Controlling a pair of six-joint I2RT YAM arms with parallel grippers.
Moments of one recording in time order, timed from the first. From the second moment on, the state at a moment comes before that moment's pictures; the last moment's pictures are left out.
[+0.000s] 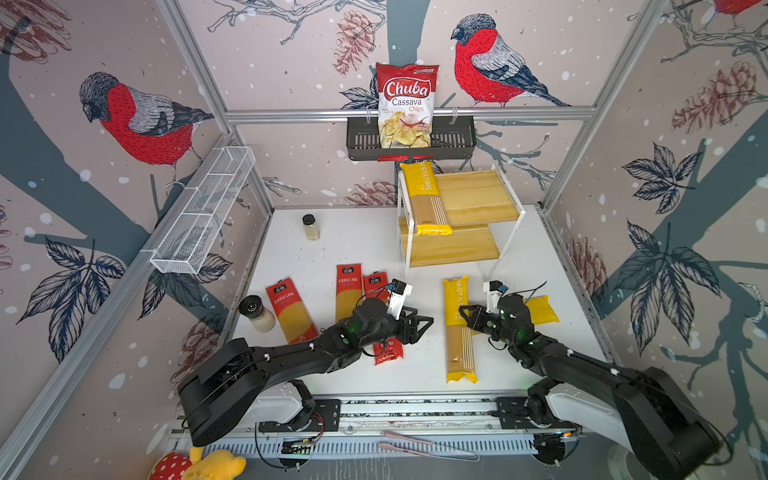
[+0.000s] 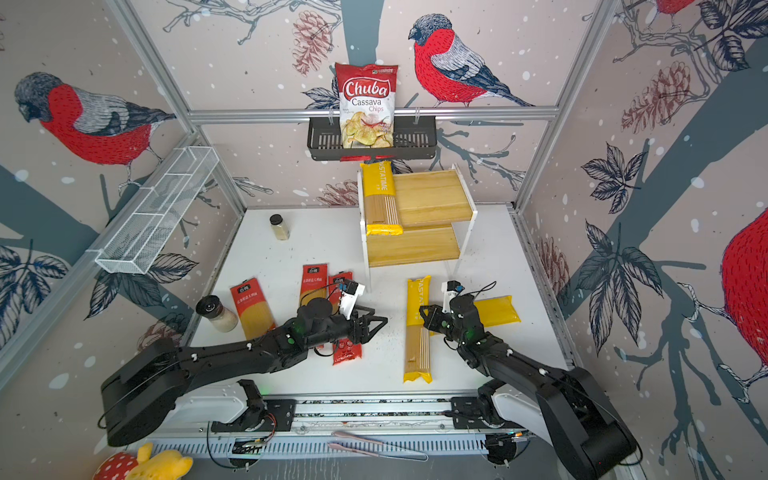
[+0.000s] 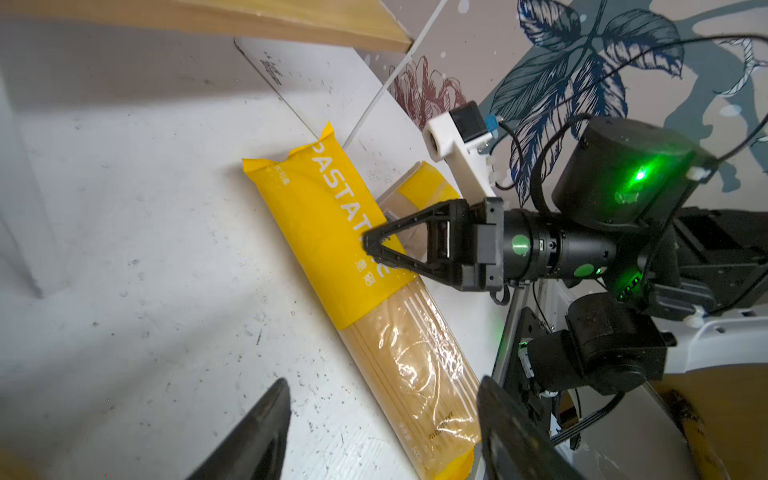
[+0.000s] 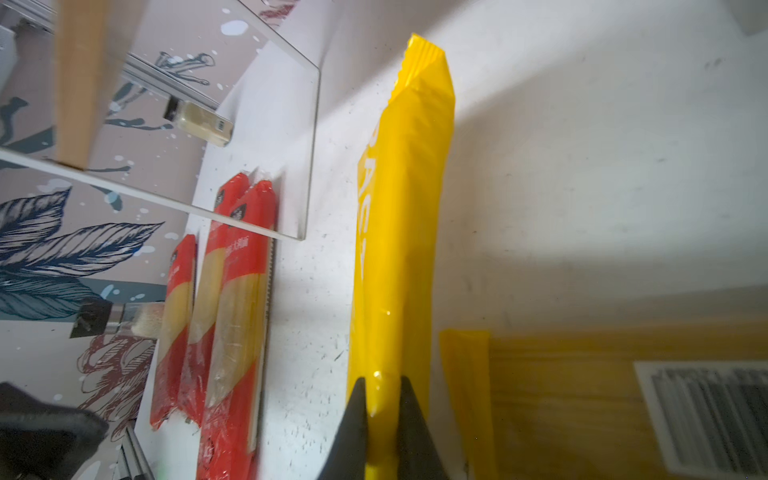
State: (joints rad) left arm -0.91 1.25 0.45 0.50 0.24 -0.57; right arm 0.49 1.03 0.18 0.35 -0.24 0.72
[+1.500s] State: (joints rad) left arm -0.86 1.20 0.39 0.92 0.56 -0.51; right arm 0.74 0.70 0.37 0.62 -0.46 0.48
